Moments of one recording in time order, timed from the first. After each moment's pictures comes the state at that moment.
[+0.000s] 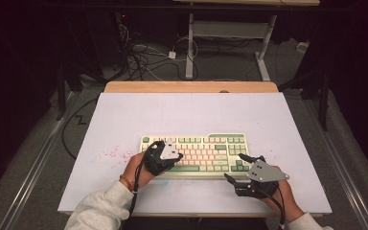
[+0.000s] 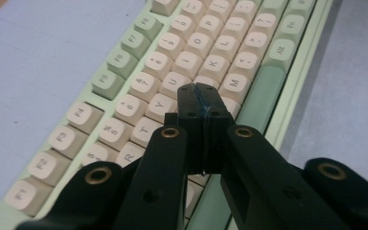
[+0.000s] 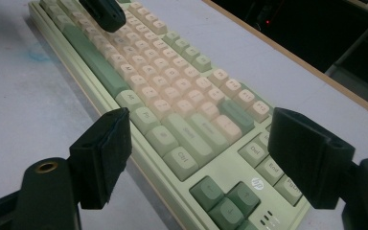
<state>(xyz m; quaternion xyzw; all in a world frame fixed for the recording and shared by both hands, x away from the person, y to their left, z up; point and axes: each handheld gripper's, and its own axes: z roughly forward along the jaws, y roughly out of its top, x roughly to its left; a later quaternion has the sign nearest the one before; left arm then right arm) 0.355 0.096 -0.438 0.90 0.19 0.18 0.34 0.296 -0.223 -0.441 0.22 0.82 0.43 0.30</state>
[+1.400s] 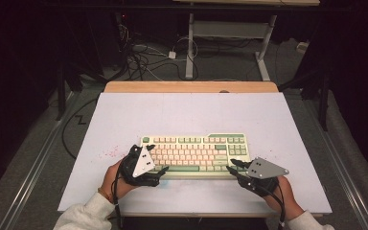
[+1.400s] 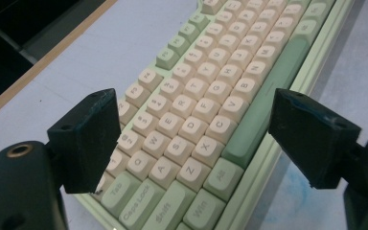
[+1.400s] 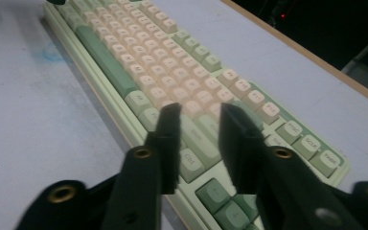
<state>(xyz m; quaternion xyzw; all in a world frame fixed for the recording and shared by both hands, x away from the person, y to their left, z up) 0.316 0.151 -0.446 0.86 0.21 0.28 0.38 0.302 -0.222 -0.433 0.22 0.84 0.42 0.27</state>
